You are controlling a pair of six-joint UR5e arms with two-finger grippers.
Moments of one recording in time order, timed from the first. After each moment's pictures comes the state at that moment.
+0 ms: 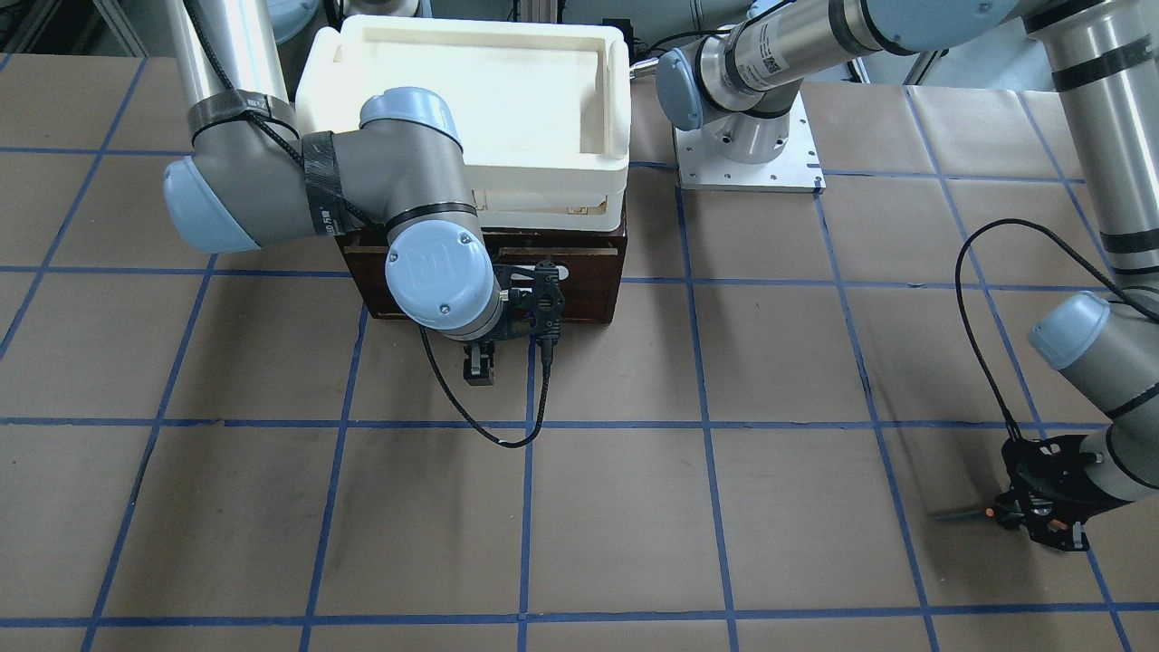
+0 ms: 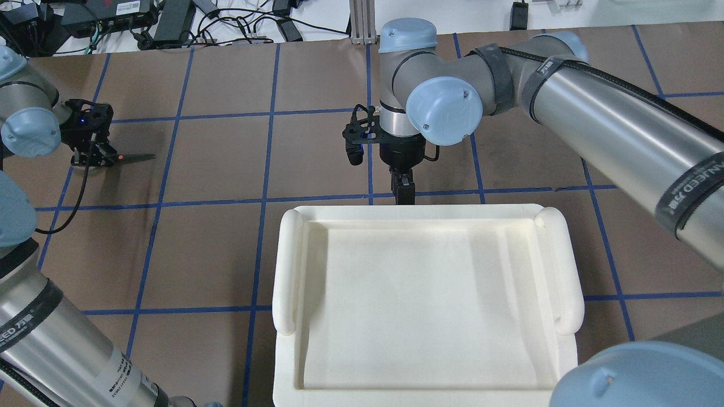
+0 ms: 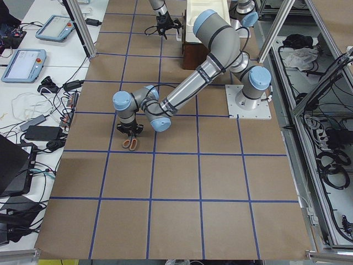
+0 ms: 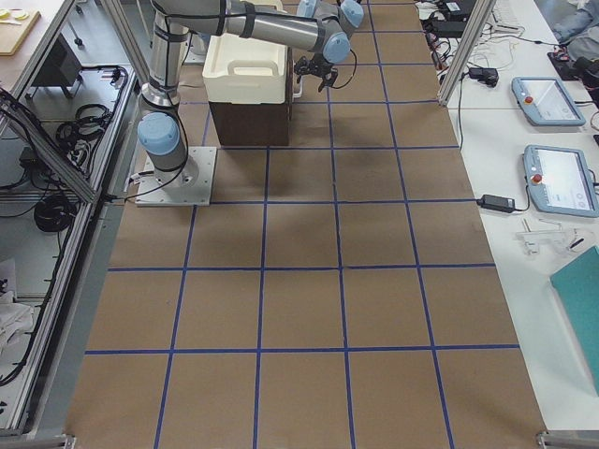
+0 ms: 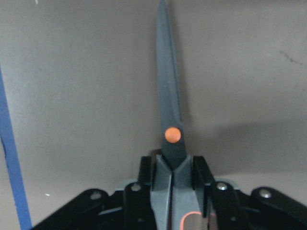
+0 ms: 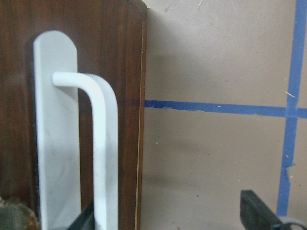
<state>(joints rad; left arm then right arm) -1.04 -2.26 -1.45 -0.96 1.58 2.12 1.86 -1.14 1.52 -1.60 -1.44 -1.34</state>
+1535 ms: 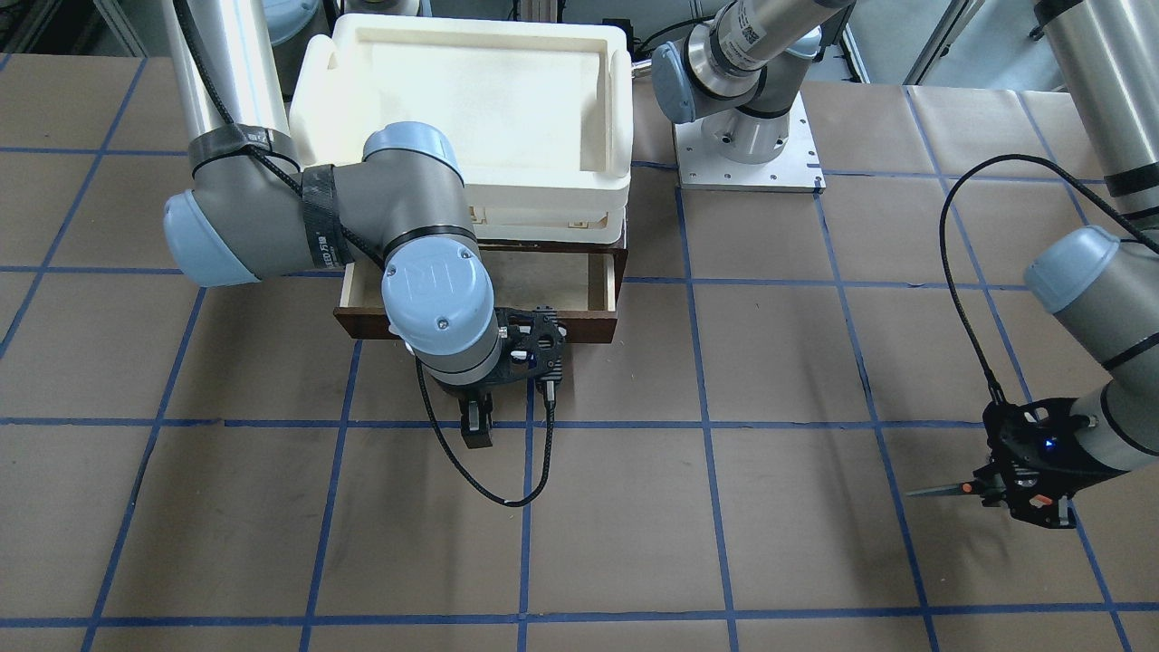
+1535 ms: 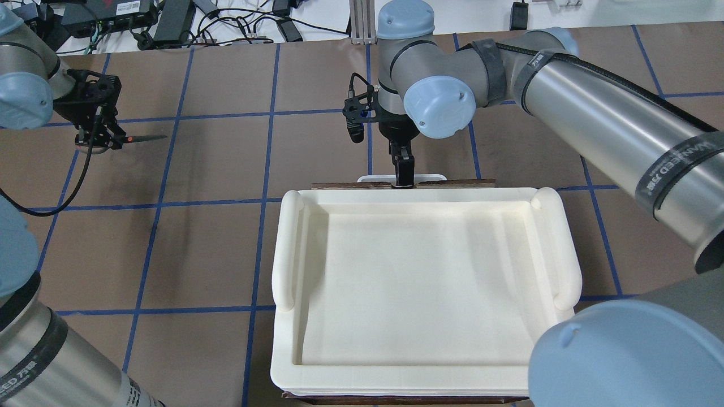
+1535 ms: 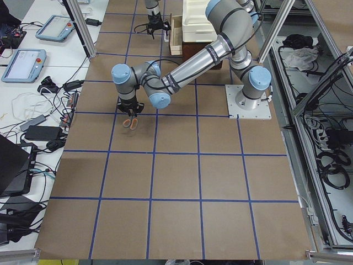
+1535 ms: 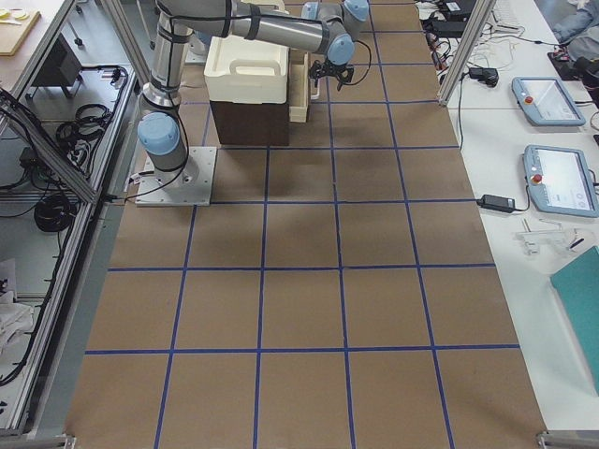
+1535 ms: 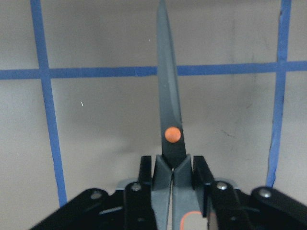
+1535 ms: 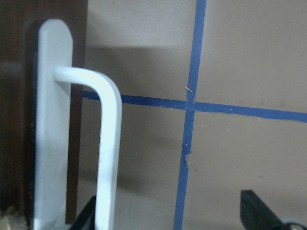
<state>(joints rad) -1.13 -2.11 -1.46 -1.14 1.55 2.01 1.85 -1.07 1.45 -1.79 -1.50 -1.39</state>
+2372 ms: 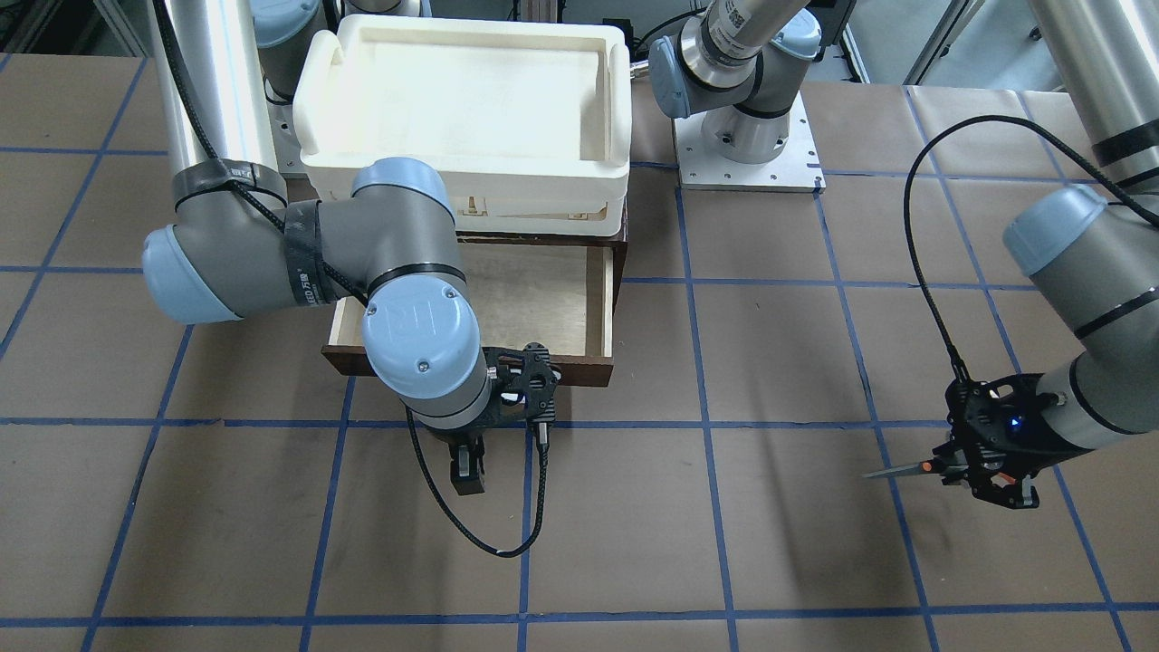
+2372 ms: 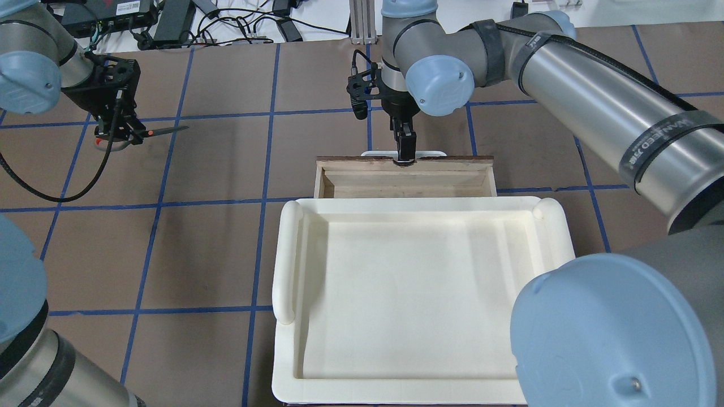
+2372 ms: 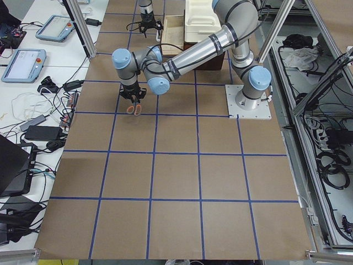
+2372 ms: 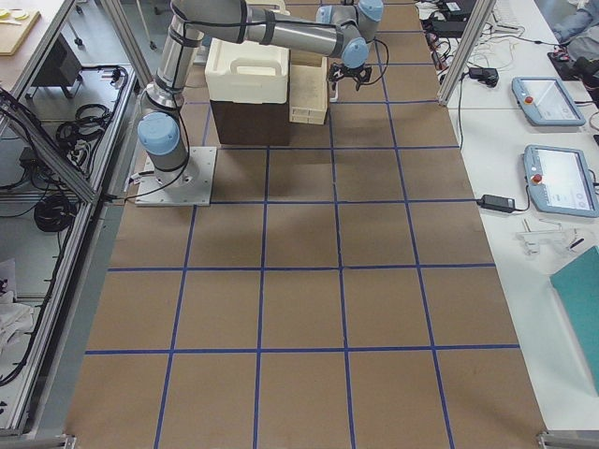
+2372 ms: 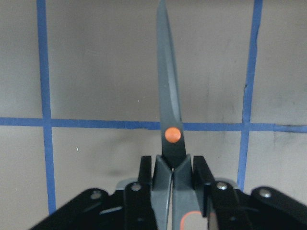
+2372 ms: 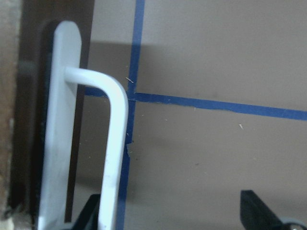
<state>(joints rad) -1.21 -2.03 -1.47 -1.27 1.53 1.88 1.82 -1.00 1.35 -1.83 -1.52 -1.43</state>
